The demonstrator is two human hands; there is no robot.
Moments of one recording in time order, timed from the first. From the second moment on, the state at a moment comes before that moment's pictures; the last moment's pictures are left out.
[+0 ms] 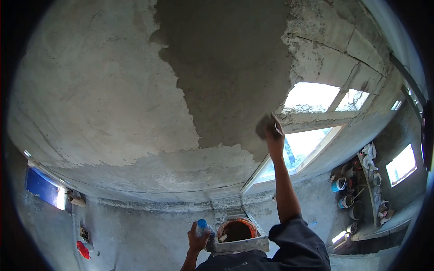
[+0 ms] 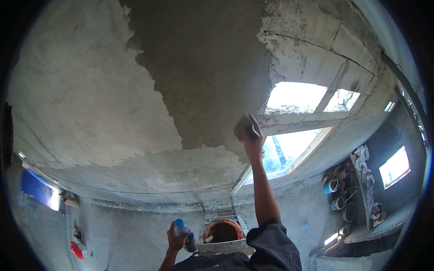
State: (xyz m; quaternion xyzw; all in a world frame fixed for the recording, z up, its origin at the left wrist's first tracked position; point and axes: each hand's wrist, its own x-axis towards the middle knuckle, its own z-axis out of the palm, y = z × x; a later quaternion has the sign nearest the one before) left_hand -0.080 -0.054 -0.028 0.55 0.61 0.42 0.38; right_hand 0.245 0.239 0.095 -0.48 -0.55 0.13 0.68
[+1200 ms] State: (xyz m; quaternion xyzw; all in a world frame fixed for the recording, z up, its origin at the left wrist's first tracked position) left_hand -0.099 -0.067 -0.034 0.50 0.68 0.39 0.36; right_hand 0.128 0.355 0.196 -0.26 -0.84 -0.29 0.38
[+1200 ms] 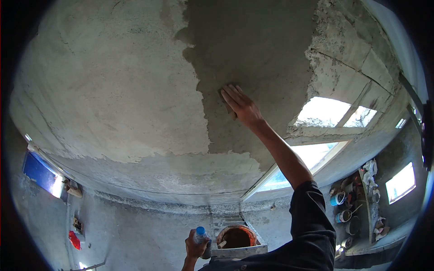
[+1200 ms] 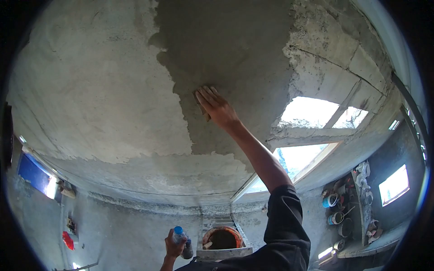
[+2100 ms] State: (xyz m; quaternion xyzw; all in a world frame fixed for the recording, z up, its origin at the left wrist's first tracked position) left_hand -0.106 -0.072 -0.036 0.49 0.70 0.38 0.34; right_hand 0.133 0.371 0.307 -0.35 -0.64 -0.36 0.59
